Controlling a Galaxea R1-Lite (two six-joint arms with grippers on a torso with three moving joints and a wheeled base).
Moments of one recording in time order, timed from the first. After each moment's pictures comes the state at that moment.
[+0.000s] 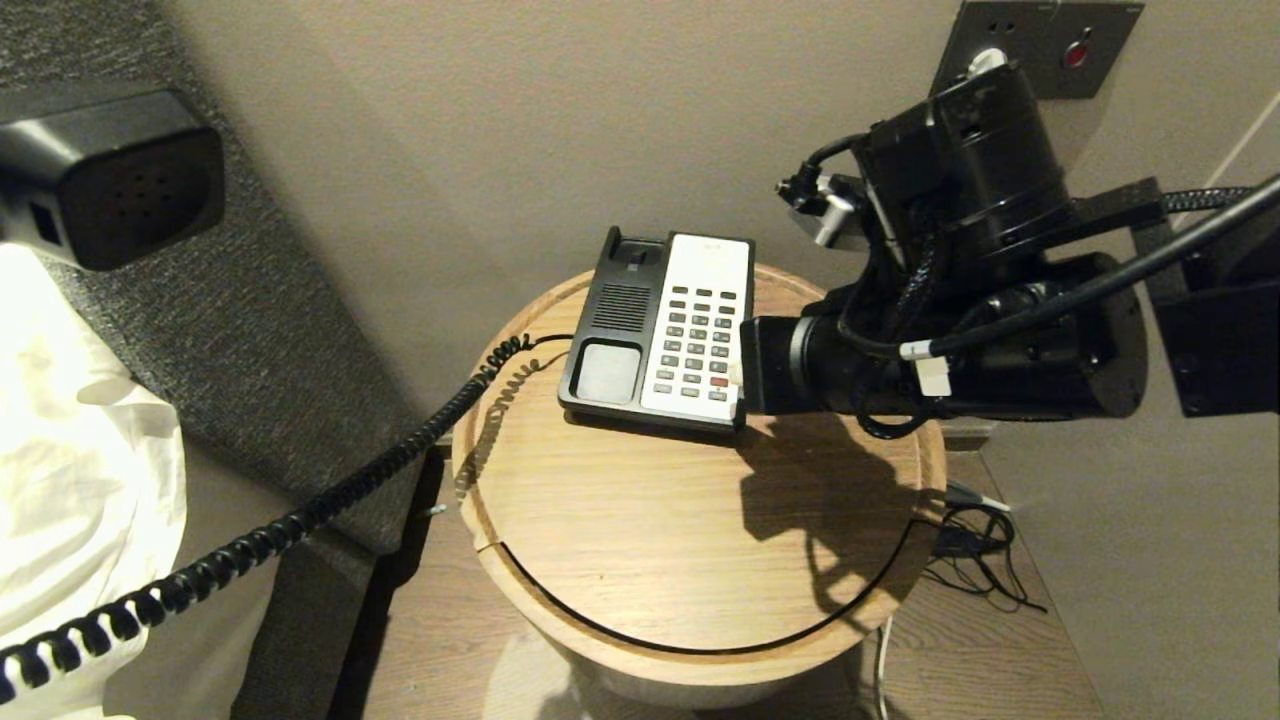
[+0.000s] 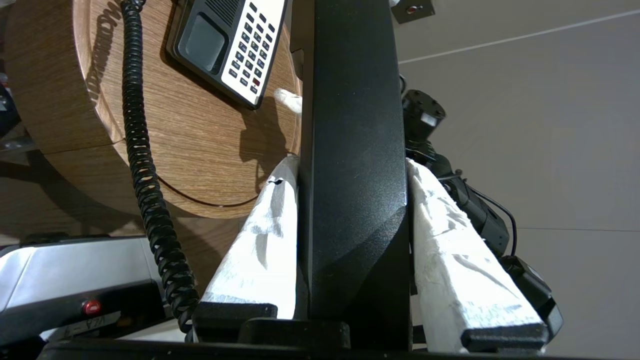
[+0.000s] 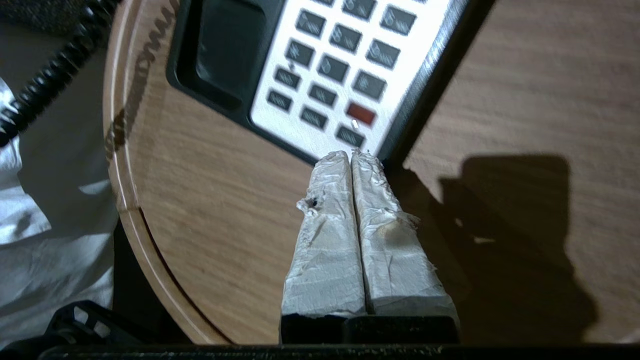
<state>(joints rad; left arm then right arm) -0.44 0.79 -1.26 0.51 -0.27 -0.97 0.82 1.72 -1.45 0.29 -0.23 0.41</state>
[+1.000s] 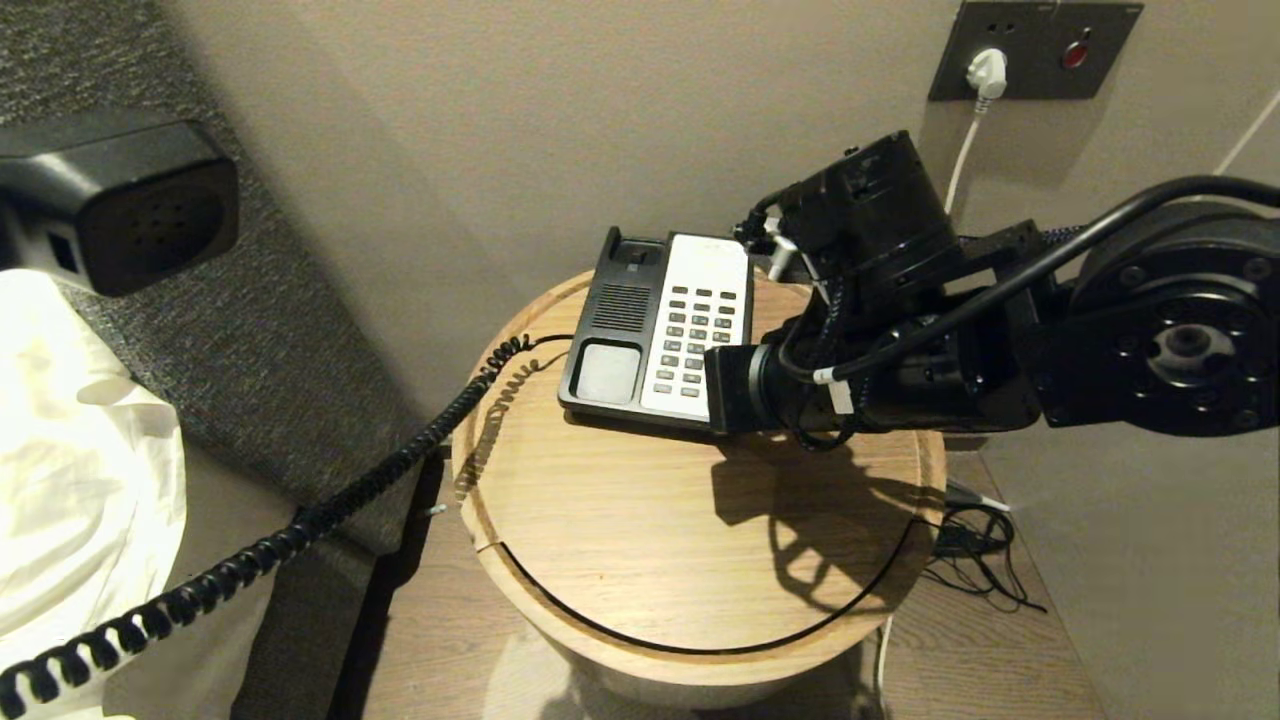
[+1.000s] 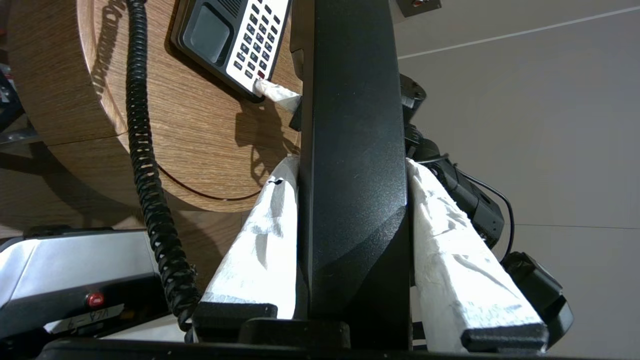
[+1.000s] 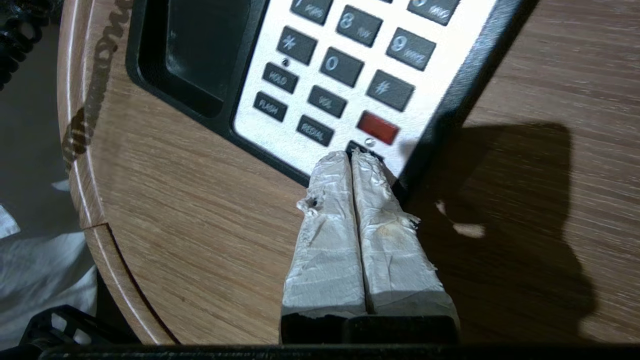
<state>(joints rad) -0.44 0.78 -1.23 0.51 -0.27 -0.97 0.81 1.83 -1.49 0.28 -0.23 0.41</state>
